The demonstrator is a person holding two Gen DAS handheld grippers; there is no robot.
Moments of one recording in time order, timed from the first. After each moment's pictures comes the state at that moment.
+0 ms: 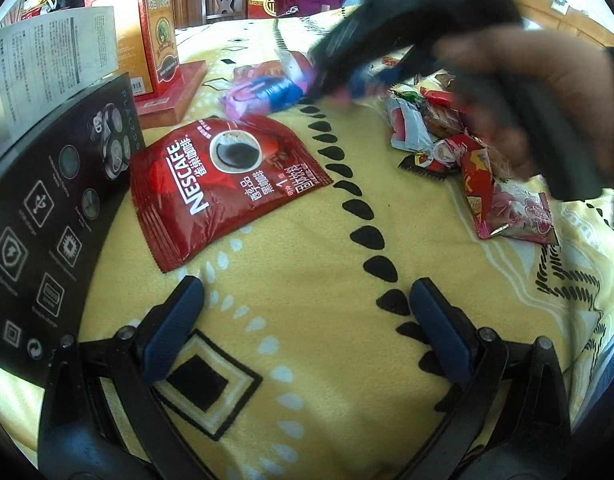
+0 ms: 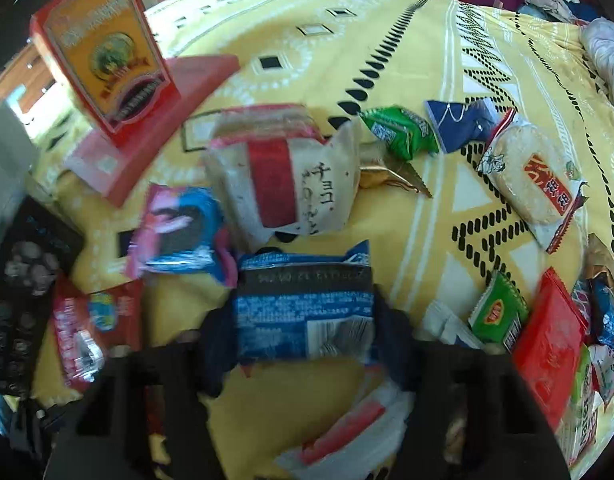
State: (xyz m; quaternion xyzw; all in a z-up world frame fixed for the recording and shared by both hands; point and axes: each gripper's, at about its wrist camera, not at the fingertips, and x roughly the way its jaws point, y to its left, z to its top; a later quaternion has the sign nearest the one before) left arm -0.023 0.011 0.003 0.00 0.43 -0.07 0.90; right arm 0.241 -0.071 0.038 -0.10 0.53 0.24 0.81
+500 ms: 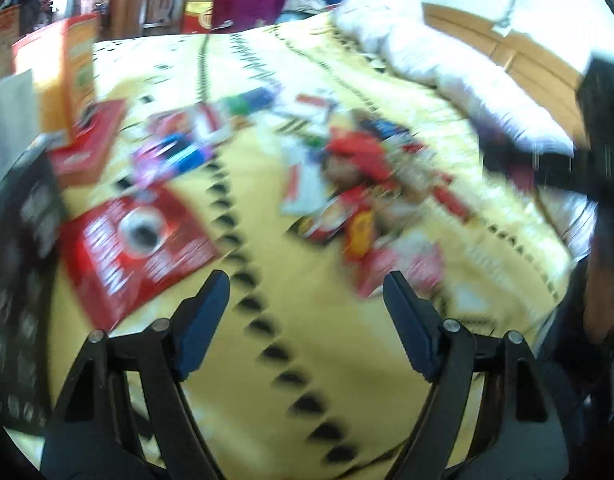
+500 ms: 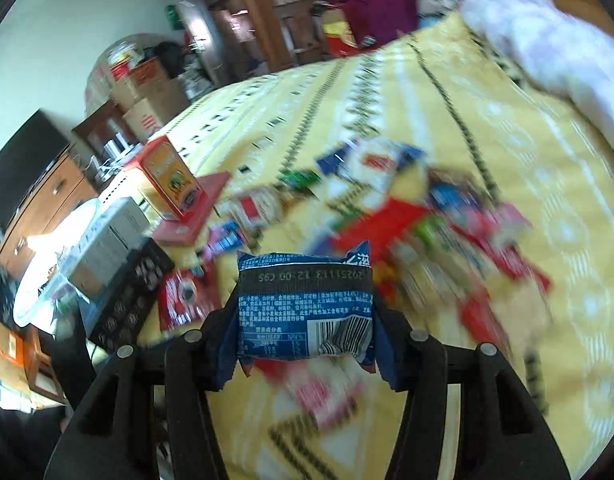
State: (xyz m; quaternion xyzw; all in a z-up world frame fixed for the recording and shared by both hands) left arm -0.007 -0.015 0.058 -0.05 0.41 -0.21 0.89; right arm 0.079 -0.241 0.131 0.09 0.44 0.17 0.88
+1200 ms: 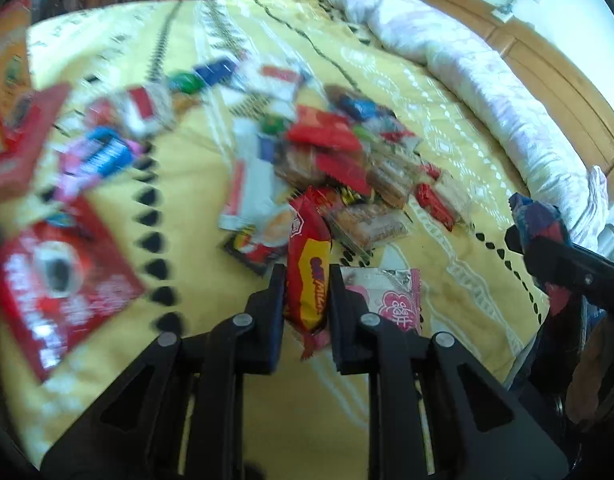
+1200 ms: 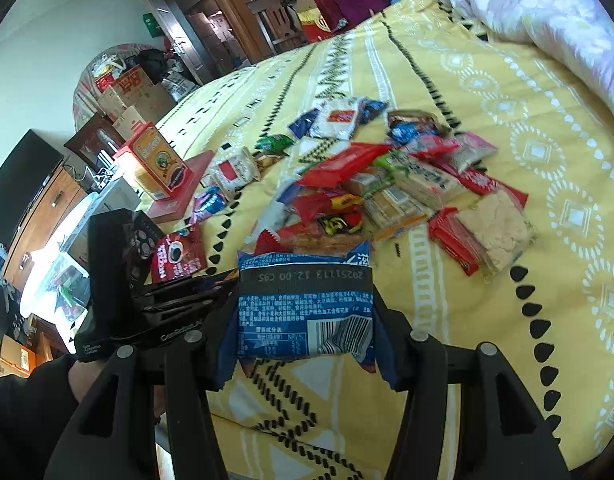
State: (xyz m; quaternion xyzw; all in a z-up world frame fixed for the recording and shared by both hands) left arm 0.031 -0.043 0.054 -0.06 0.46 -0.24 0.85; right arm 0.047 -0.260 0.118 0.11 0.44 0.17 0.87
